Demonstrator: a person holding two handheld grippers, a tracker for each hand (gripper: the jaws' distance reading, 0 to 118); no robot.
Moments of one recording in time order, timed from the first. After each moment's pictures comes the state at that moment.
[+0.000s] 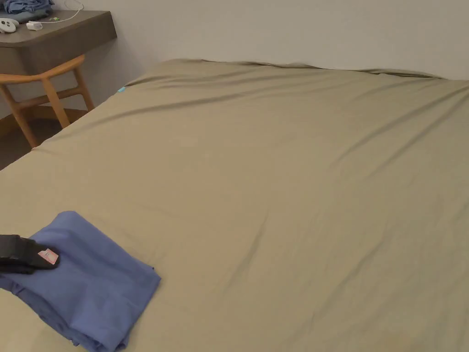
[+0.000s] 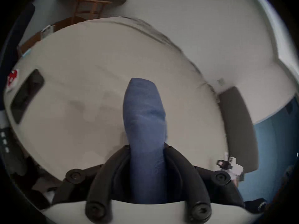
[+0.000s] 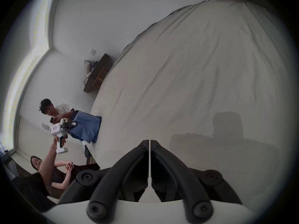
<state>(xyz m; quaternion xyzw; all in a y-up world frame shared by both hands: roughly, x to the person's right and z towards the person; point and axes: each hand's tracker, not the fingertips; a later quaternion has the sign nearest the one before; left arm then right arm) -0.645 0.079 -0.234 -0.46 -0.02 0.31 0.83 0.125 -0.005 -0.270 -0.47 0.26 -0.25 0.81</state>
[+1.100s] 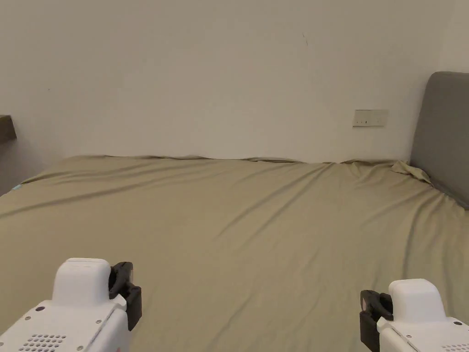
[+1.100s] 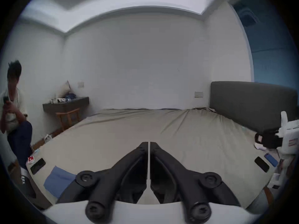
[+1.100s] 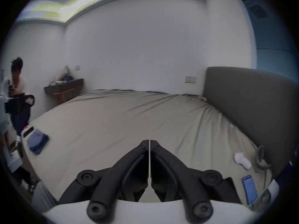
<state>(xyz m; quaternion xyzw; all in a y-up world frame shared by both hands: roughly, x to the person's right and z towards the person) -0.192 0.157 -0.186 -0.09 0.02 -0.02 1.00 0.165 0.127 -0.203 -0.17 0.02 0.03 0.99</state>
